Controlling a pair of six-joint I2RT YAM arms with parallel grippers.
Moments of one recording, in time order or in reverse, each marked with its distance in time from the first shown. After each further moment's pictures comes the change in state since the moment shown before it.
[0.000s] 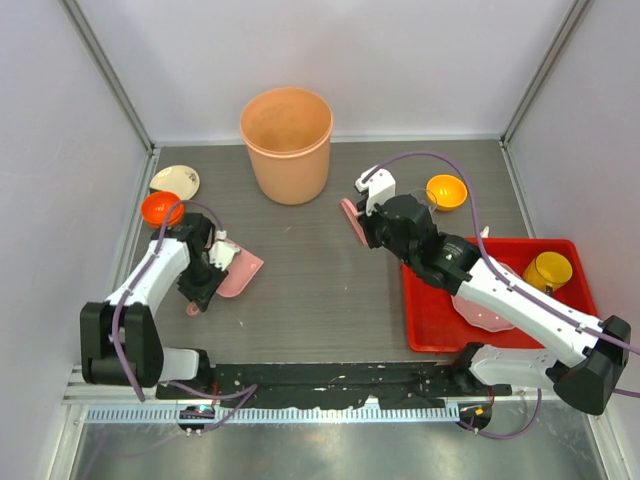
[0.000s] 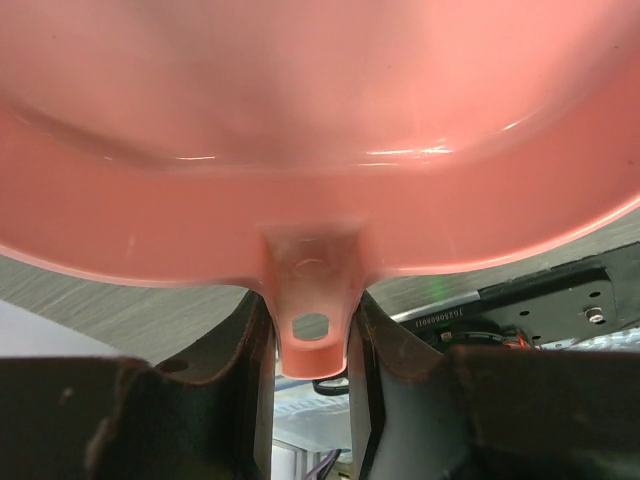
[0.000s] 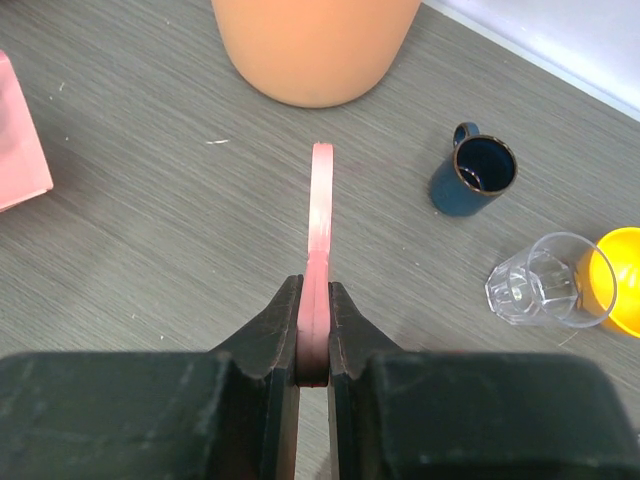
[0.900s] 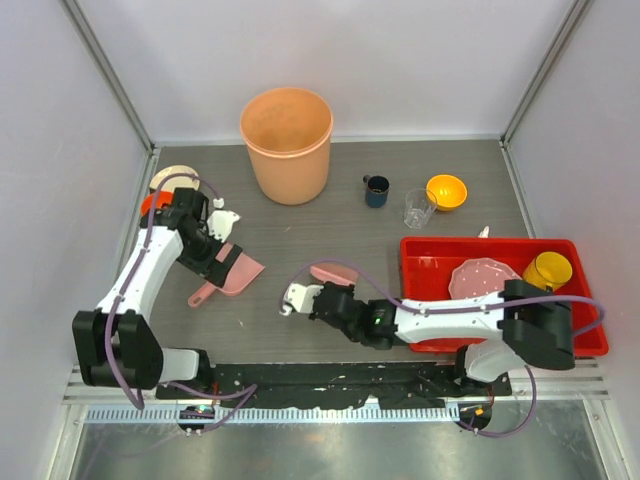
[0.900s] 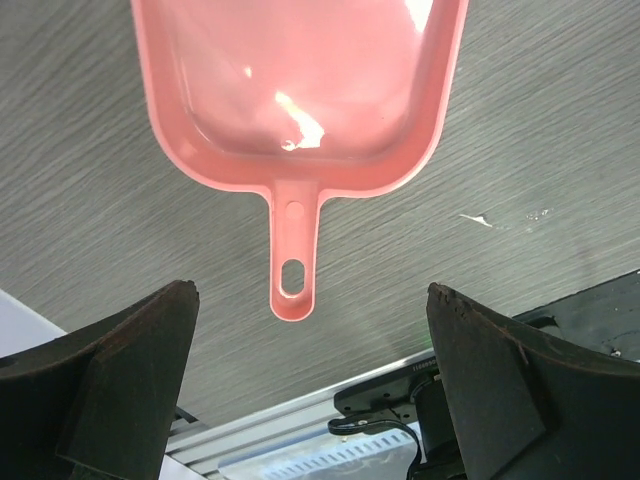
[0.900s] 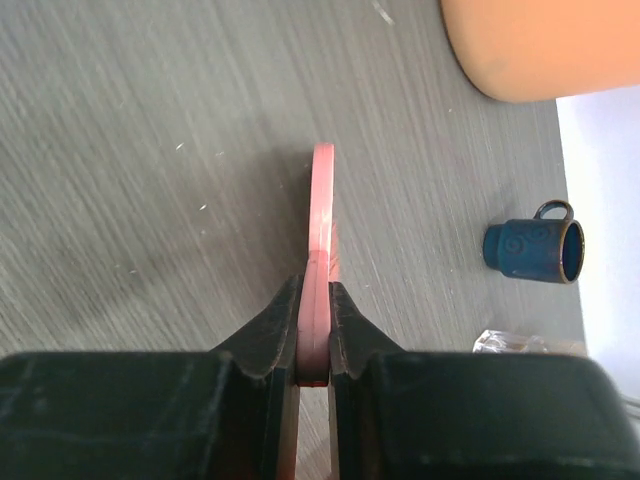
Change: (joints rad) left arm 0.007 0.048 0.200 0.021 0.106 -0.009; right arm 0.433 0.258 -0.318 0.340 0.257 -0.447
